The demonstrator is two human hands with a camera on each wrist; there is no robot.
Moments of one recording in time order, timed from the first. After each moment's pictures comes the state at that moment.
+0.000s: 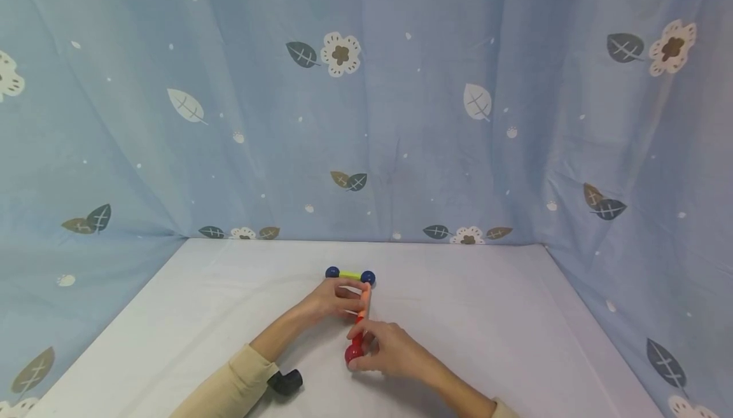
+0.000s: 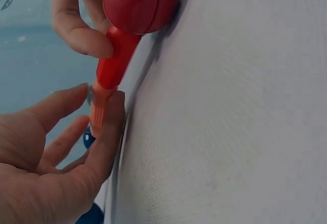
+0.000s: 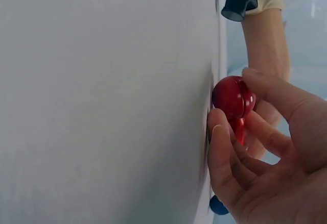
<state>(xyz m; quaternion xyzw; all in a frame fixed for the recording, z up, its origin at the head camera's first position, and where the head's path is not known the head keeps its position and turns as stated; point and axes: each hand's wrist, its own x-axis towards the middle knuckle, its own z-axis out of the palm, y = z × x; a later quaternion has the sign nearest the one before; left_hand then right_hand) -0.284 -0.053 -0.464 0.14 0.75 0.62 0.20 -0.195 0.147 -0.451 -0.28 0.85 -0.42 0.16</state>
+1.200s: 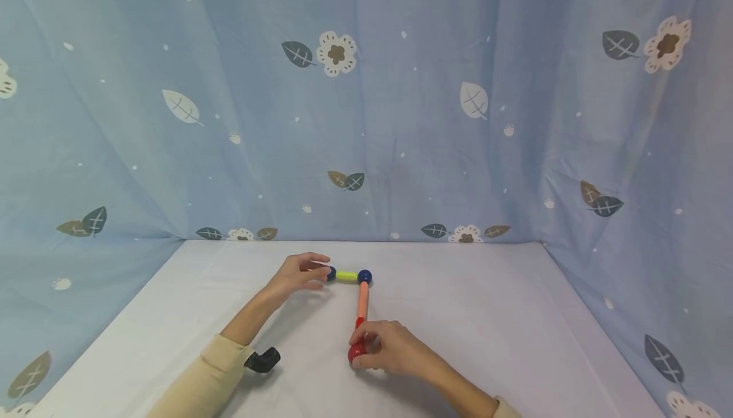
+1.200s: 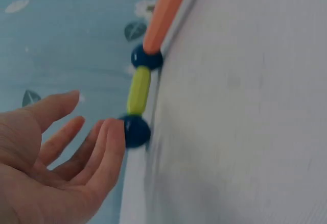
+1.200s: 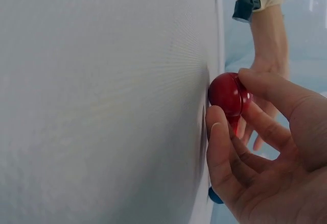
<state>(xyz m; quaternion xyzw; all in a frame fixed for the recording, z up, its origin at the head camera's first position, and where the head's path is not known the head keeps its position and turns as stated) -0.315 -0.110 -0.445 0.12 0.78 0.60 0.08 -0.196 0.151 -0.450 -0.26 0.85 -0.43 0.18</state>
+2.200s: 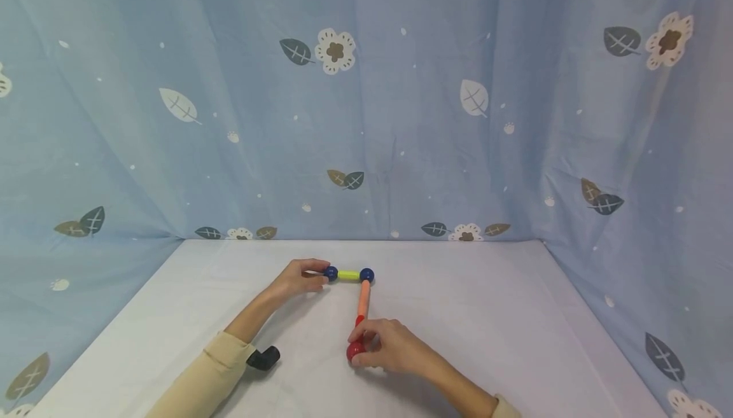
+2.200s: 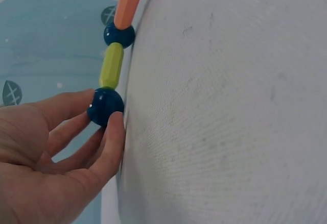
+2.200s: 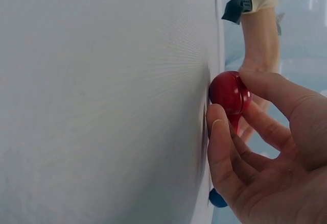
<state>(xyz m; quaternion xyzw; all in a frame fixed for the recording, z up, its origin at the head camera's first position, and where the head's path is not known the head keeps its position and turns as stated) -0.327 -0.116 -0.461 0.14 0.82 0.55 0.11 -0.198 0.150 -0.450 -0.26 0.85 -0.43 0.18</state>
